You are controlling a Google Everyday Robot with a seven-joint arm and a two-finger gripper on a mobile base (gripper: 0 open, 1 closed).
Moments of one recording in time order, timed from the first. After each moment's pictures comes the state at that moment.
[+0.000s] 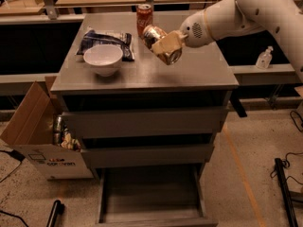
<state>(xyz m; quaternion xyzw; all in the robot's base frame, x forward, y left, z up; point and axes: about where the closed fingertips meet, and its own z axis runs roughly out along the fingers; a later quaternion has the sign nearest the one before) 0.671 -0.040 0.942 -0.38 0.79 0.32 0.35</state>
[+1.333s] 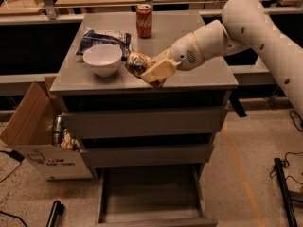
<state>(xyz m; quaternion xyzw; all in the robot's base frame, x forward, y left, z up) 0.611 -0.004 0.895 -0.53 0.69 0.37 0.32</state>
